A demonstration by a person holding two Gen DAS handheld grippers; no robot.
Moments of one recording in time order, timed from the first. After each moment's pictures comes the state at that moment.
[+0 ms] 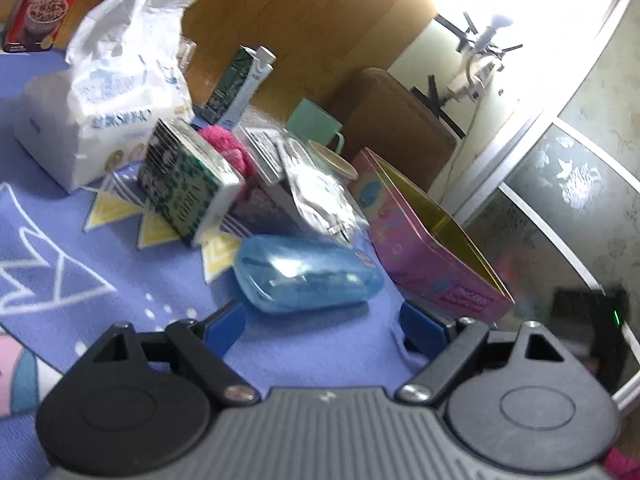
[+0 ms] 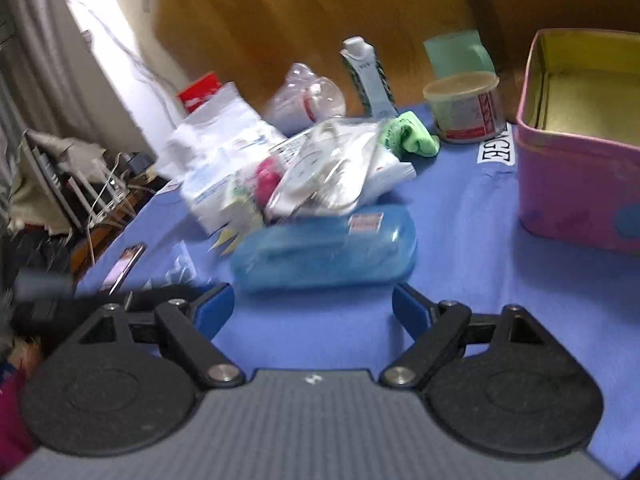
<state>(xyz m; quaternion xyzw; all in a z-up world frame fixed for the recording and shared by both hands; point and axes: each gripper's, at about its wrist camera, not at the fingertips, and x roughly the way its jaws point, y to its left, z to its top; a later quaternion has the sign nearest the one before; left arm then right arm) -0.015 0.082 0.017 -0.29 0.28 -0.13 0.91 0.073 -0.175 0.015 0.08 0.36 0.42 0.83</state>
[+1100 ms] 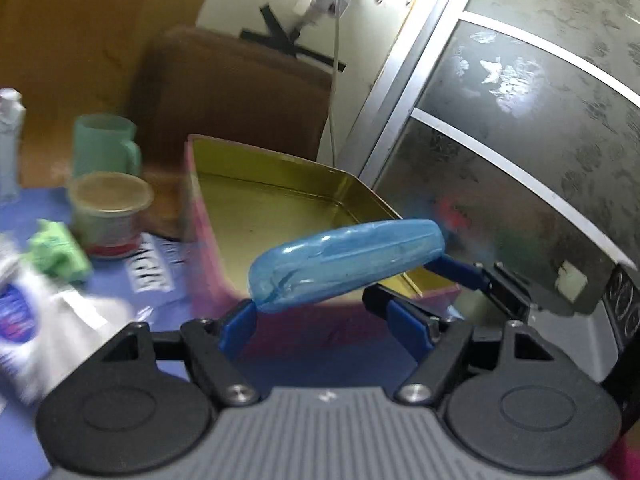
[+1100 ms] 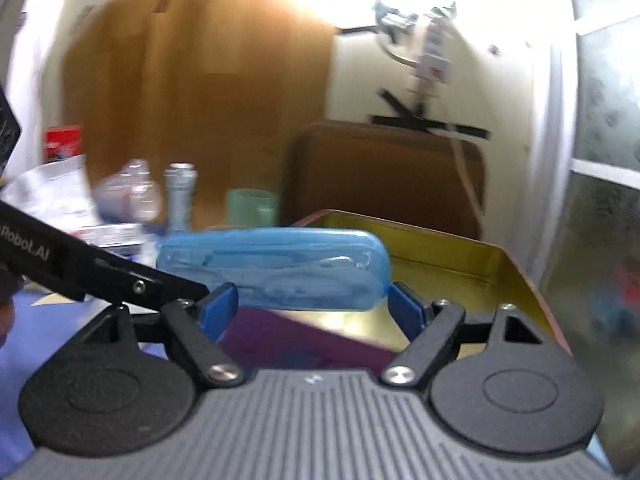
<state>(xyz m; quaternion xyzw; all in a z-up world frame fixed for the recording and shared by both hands) 0.135 -0.103 0.060 -0.15 0.29 -0.26 0.91 0.068 -0.248 0.061 -0.07 0.15 0.13 0.98</state>
